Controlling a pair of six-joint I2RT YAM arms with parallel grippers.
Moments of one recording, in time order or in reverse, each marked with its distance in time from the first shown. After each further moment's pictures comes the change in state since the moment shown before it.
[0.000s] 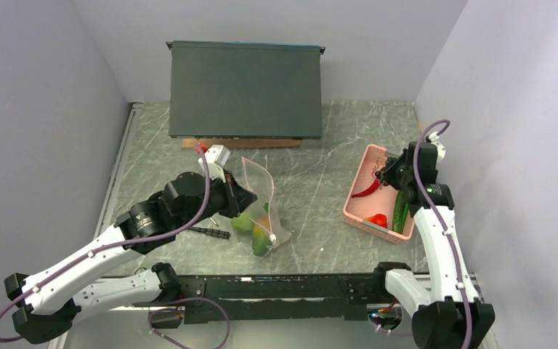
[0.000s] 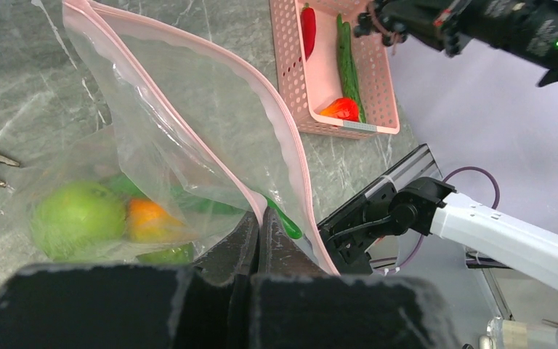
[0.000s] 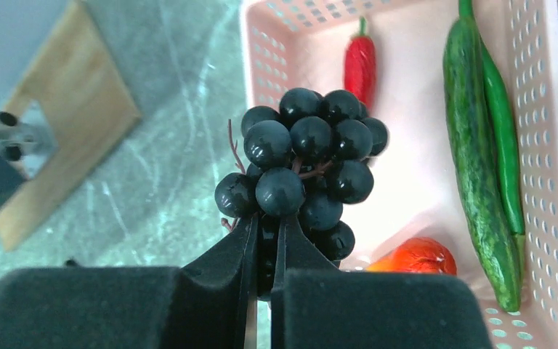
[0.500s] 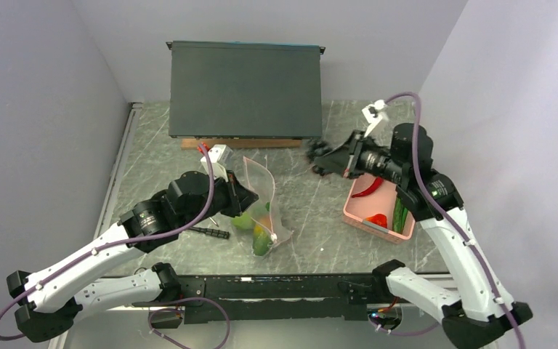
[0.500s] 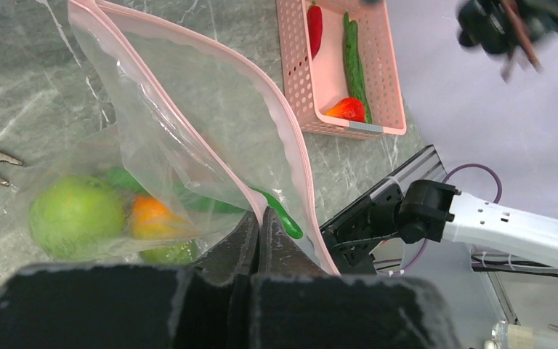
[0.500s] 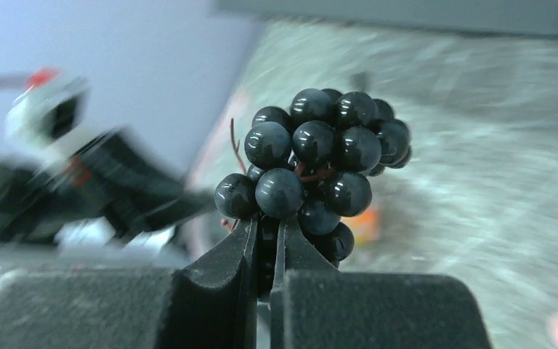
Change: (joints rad) left arm 0.000 0.023 0.000 0.004 -0.007 -0.001; right arm 0.376 -0.018 0.373 -0.029 -0.528 -0.043
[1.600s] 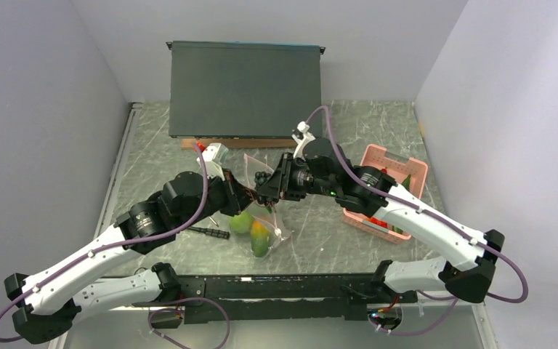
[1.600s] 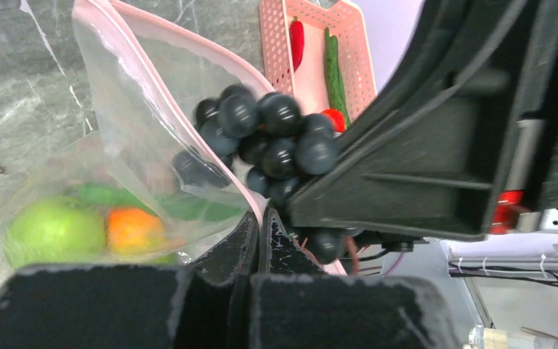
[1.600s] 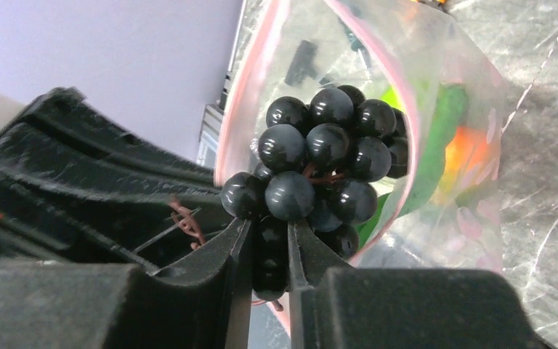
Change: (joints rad) left arm 0.000 -0.023 0.000 0.024 0.000 -0.034; right arm 0.656 0.267 0.085 0.034 0.341 0.337
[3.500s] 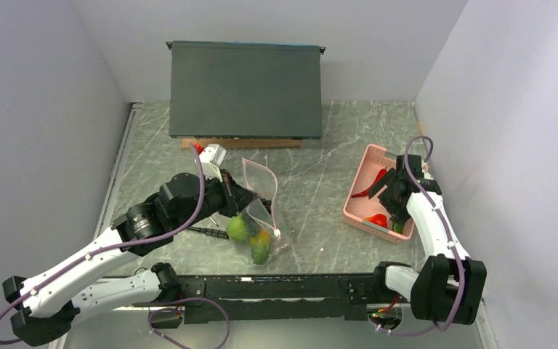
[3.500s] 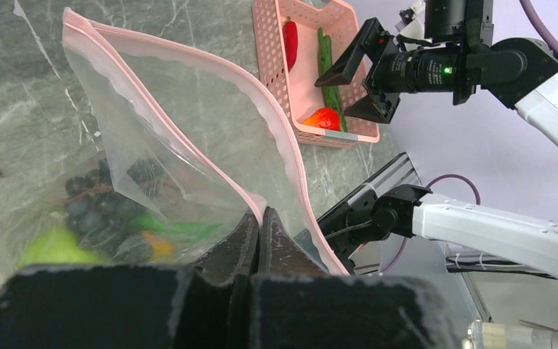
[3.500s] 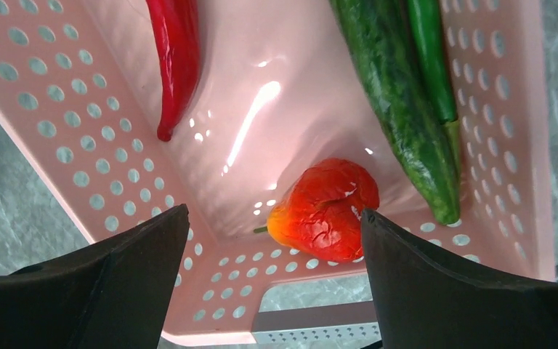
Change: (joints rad) left arm 0.005 -0.024 -0.015 0.013 0.020 0.009; right arm -1.089 -0.084 -0.544 -0.188 0.214 -0.224
